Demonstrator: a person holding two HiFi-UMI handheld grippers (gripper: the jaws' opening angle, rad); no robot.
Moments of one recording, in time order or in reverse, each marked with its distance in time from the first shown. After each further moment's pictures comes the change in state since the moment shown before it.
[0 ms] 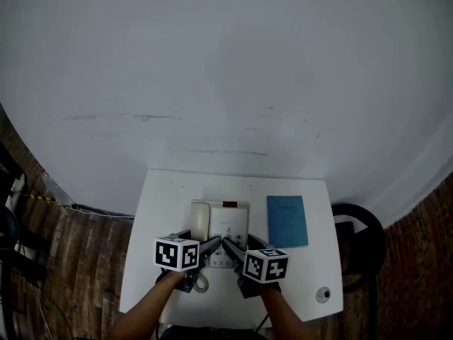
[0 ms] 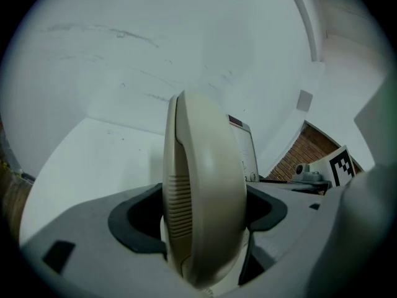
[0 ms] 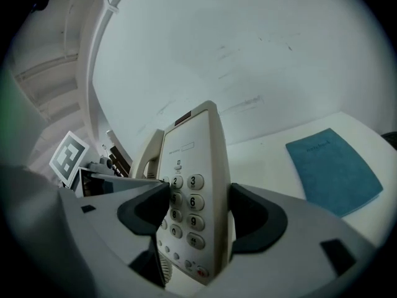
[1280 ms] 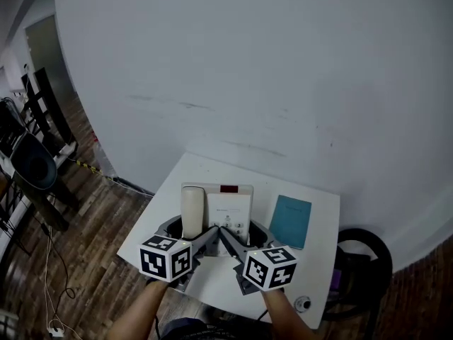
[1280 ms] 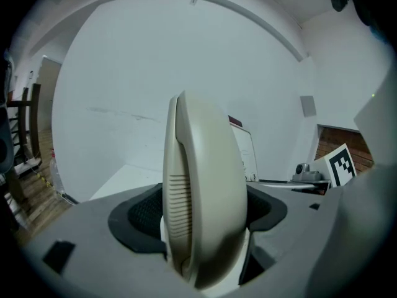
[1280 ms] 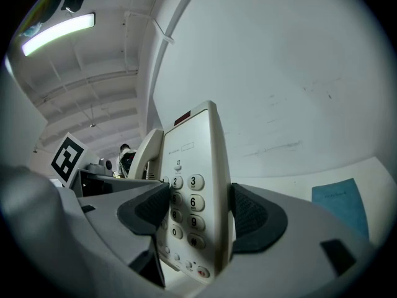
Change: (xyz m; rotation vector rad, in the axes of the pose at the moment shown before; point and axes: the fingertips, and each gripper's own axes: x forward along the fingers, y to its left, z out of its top) left arm -0.124 -0.139 0.001 0.080 -0.381 0.331; right arm -0.141 0.063 0.034 -0.259 -0.155 0.395
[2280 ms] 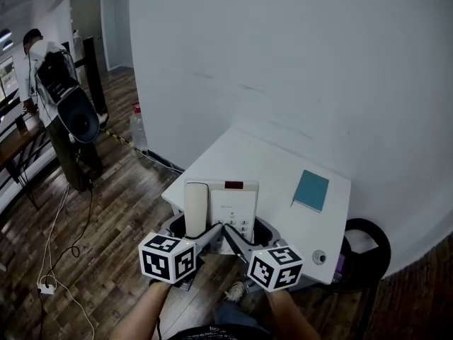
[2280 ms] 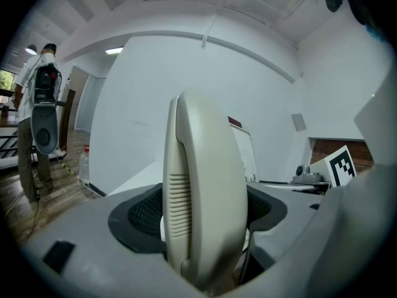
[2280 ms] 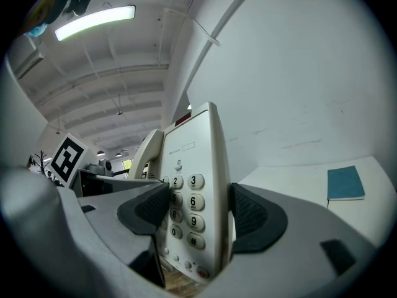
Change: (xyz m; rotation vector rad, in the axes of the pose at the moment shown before) left arm -0.290 -0.042 -0.124 -0.074 -0.172 0.102; right arm -0.143 0.246 -0.116 -0.153 0.012 0.127
